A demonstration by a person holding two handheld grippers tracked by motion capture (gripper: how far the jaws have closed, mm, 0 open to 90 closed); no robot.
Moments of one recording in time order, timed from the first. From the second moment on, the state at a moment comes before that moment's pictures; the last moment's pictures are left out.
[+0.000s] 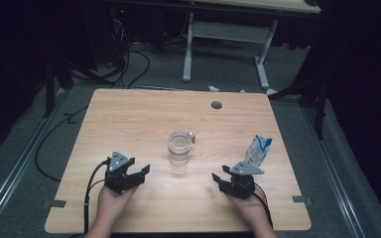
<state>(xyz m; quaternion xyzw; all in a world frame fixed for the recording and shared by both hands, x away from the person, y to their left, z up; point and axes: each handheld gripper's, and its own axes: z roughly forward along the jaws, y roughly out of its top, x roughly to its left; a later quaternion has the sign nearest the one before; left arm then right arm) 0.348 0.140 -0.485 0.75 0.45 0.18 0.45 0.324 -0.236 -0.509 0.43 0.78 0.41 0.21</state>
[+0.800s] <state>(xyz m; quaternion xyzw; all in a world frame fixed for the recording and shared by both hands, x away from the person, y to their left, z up) 0.390 0.086 -0.442 0.74 0.42 0.20 0.48 0.319 -0.242 -0.506 0.43 0.78 0.41 0.21</state>
